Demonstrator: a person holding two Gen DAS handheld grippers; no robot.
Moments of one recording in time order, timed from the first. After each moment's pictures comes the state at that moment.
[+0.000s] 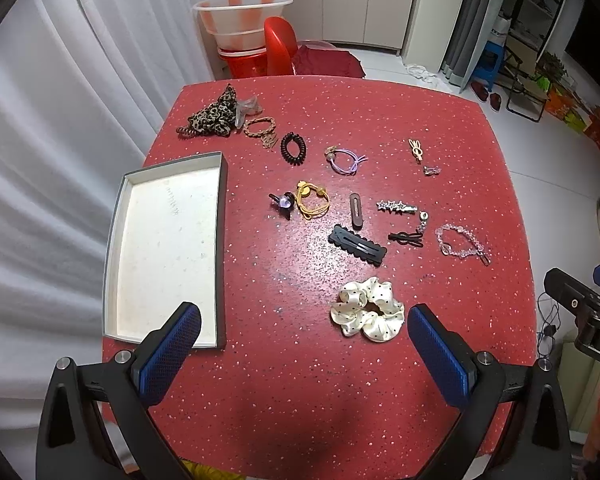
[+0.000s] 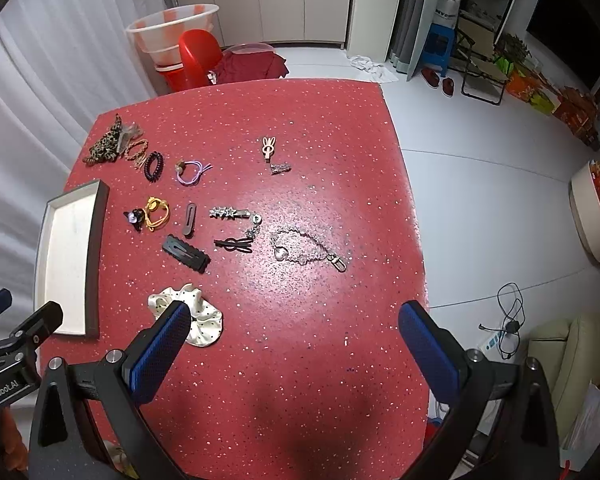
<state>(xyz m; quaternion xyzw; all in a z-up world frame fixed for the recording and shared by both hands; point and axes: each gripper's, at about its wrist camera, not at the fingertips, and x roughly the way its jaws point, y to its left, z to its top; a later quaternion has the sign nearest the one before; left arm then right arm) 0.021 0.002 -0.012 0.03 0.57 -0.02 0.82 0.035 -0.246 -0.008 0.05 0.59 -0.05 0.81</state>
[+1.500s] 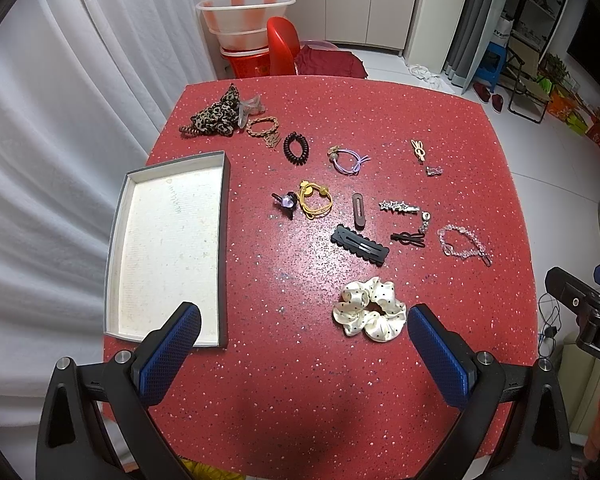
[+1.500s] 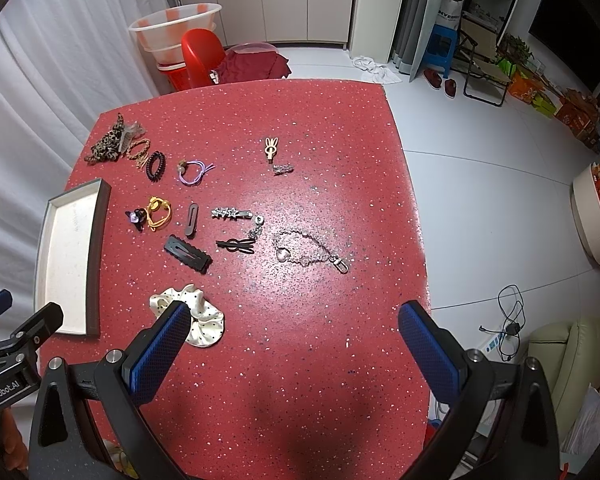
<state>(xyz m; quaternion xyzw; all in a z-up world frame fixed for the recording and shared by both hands) 0.022 0.002 -0.015 0.03 0.57 -0.01 0.82 0.035 -0.244 -0.010 0.05 0.59 -0.04 0.81</state>
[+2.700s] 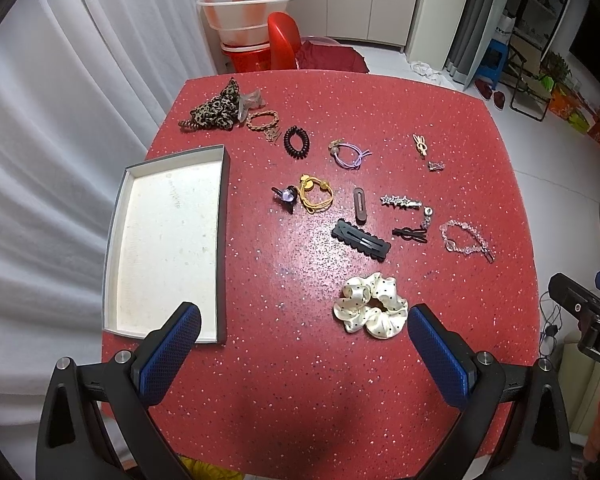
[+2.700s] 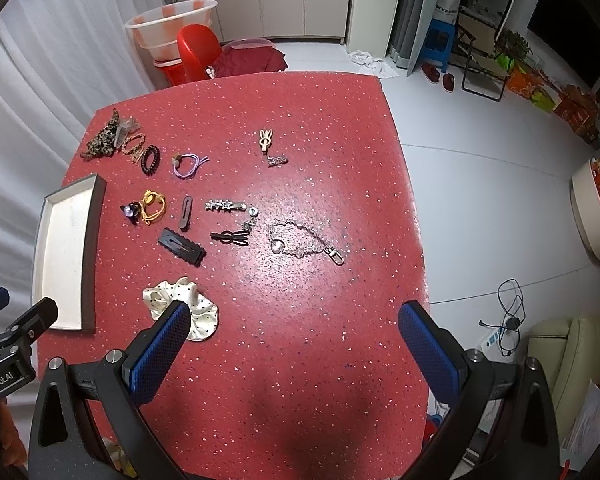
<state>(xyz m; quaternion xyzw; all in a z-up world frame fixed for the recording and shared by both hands) 0.019 0.002 -0.021 0.03 0.58 -0.01 0.82 0.033 -0.248 -0.020 0.05 0.60 -0.05 0.80</state>
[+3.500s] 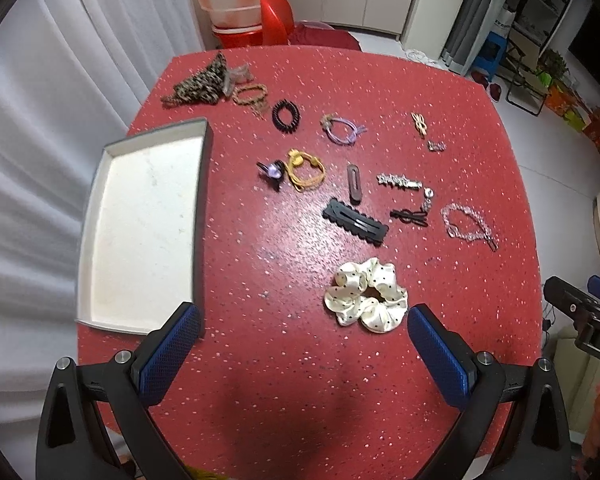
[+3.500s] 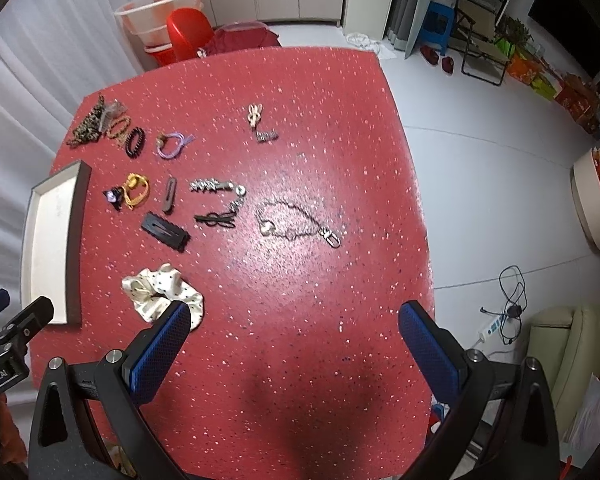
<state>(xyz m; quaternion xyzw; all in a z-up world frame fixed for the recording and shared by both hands) 0.018 0.000 -0.064 0.01 0.60 -0.03 0.80 0.033 -0.257 -0.057 0.05 0.62 -0.05 0.78</state>
